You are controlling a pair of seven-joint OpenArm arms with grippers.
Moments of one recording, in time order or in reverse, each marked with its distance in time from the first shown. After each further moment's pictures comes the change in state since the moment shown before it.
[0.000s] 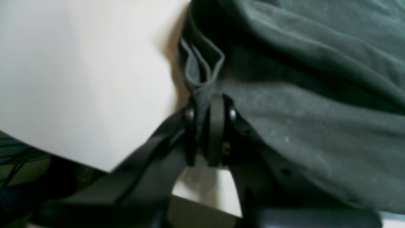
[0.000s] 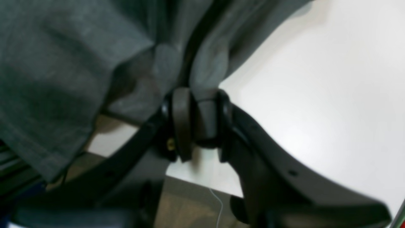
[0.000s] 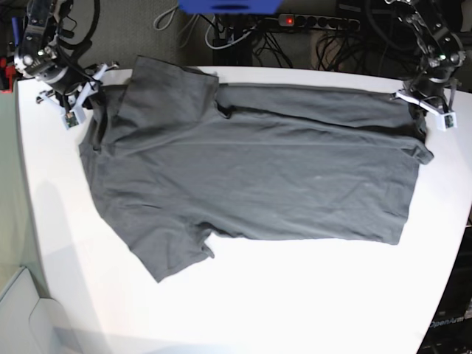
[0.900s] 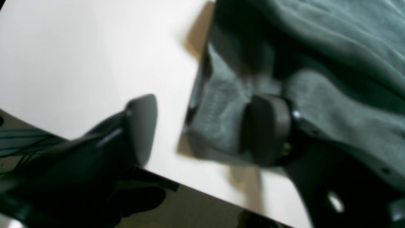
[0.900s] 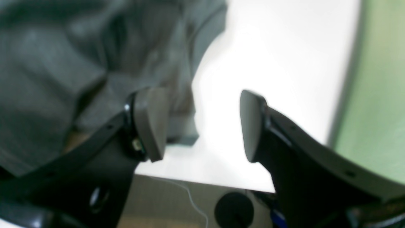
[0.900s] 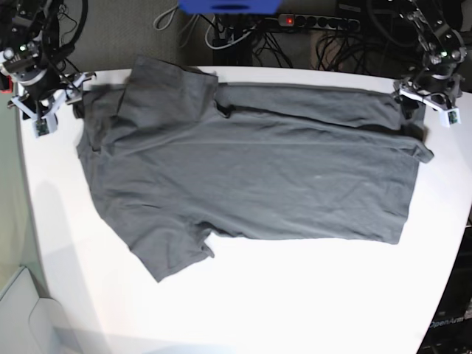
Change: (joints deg) left arm 1.2 -0.3 -0.1 0.1 0.0 0.5 -0.6; right arm -0.3 -3.1 9.9 10.7 -0.3 0.2 -1.8
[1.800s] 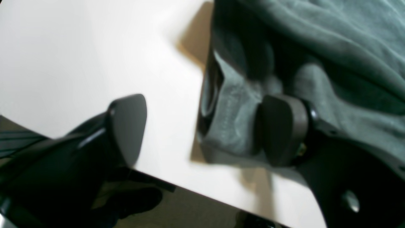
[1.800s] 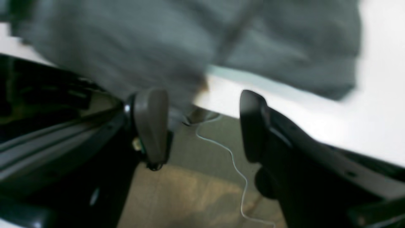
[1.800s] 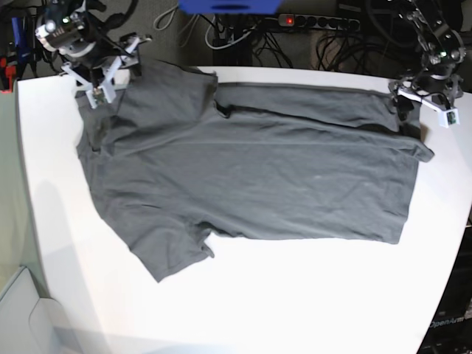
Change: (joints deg) left arm 0.0 0.1 0.0 0.0 -0.4 -0.1 0.2; right arm -7.3 -11.9 -10.3 7.3 -0.1 0.2 -12.9
